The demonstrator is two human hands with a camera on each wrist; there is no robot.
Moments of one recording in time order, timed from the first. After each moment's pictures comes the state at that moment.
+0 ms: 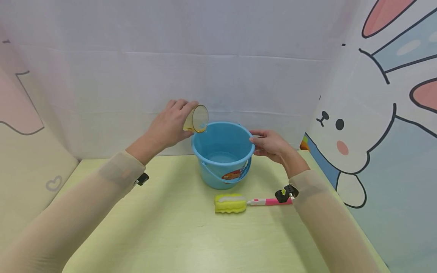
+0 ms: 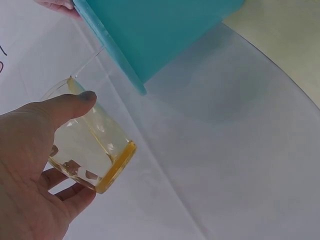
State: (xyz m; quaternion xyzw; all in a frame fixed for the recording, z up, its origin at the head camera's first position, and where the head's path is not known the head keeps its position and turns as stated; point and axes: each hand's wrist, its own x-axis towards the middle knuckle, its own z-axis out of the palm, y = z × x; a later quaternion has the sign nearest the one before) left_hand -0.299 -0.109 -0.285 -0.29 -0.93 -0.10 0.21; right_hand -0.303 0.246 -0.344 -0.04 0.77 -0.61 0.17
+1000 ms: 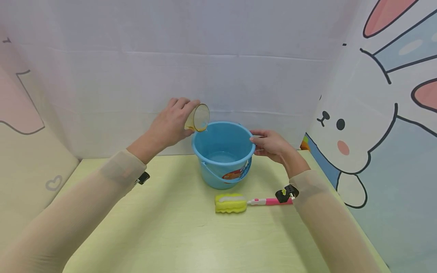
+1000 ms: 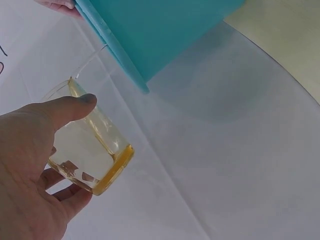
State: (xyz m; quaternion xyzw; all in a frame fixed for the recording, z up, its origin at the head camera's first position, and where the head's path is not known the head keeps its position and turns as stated) left_hand -0.298 -0.106 -0.282 -0.30 -0.92 -0.08 0.23; right_hand -0.302 0.246 -0.343 -0.03 0.76 -0.62 0.17
